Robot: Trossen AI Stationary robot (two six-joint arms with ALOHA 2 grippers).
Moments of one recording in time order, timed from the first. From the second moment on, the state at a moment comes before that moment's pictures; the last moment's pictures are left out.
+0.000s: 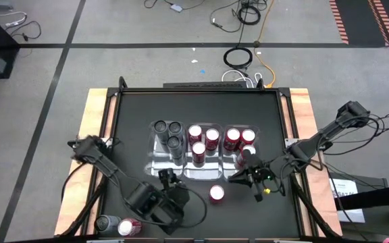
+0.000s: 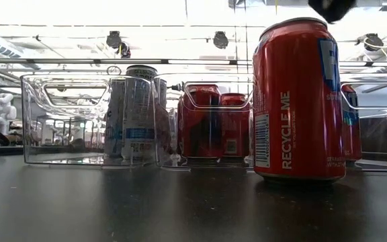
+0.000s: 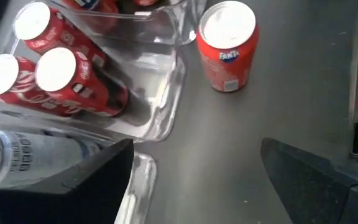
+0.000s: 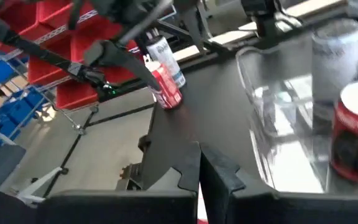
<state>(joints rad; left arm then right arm) -0.65 1.99 2.00 -1.28 -0.54 -0.72 0.58 1.11 0.76 0.03 0.34 0.60</state>
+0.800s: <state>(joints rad) -0.71 1.08 0.86 -0.41 -0.25 -0.66 0.57 1.78 1.79 -1.05 0.41 0.98</state>
